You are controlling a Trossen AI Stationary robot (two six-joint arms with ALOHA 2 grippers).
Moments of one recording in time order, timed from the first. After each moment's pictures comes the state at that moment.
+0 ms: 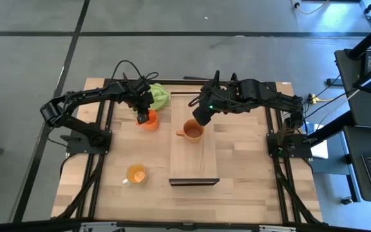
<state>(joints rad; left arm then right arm) 0.68 1.37 0.82 -0.68 0.18 0.27 0.04 1.89 2.35 -1.55 0.48 0.70</state>
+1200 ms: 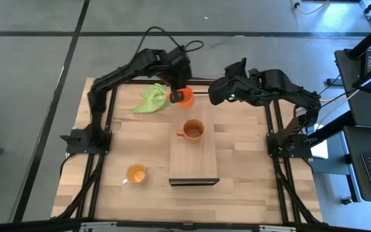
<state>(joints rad) 0.40 1.93 2.26 -1.37 -0.02 0.24 0.00 1.73 2.30 -1.57 0.76 0.85</state>
